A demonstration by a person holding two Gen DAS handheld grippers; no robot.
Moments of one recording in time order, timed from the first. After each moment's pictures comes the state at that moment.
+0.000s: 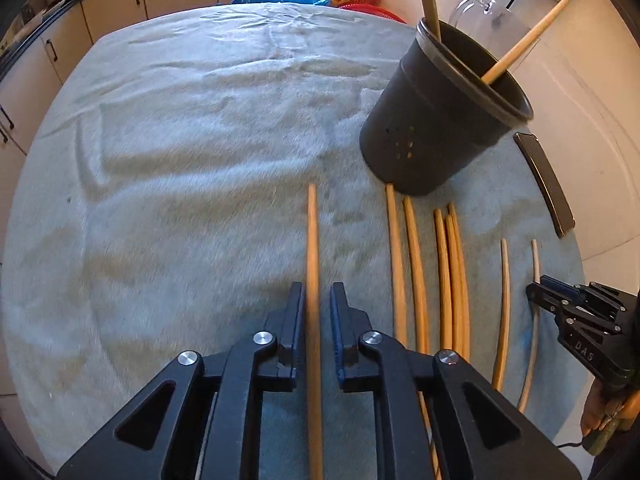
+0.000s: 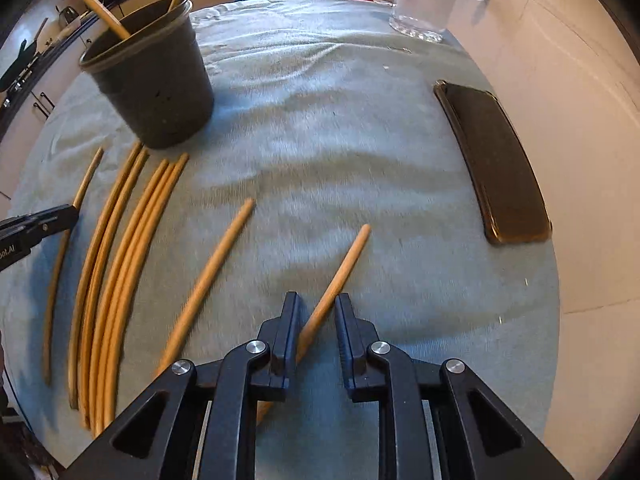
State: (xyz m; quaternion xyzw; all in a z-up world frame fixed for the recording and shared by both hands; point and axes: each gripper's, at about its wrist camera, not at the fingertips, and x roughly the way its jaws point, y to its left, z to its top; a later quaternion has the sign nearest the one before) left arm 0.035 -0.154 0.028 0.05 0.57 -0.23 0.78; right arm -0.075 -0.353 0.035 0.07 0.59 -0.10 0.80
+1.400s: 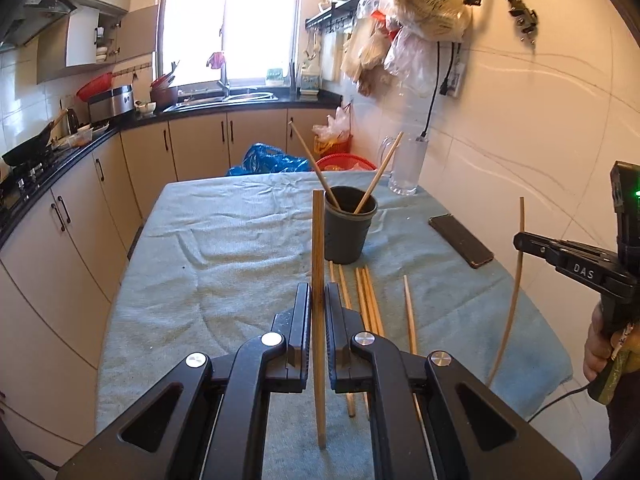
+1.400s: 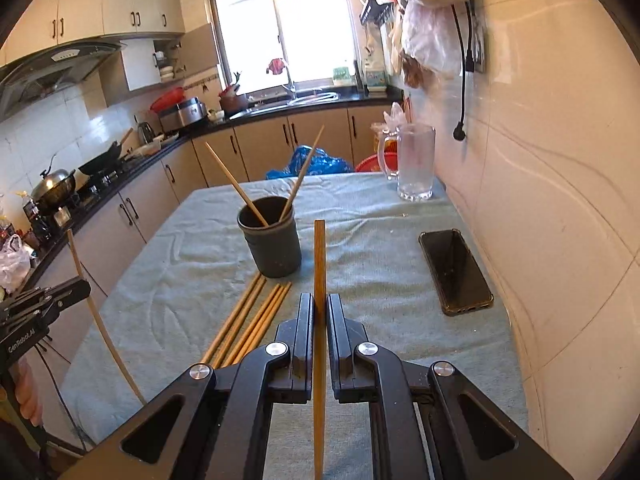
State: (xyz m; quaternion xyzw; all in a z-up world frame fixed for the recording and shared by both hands) left arm -0.154 -0.076 0.182 0.04 0.31 -0.26 0.91; right arm -0.216 -0.331 0.179 0.09 0.32 -0.04 0.94
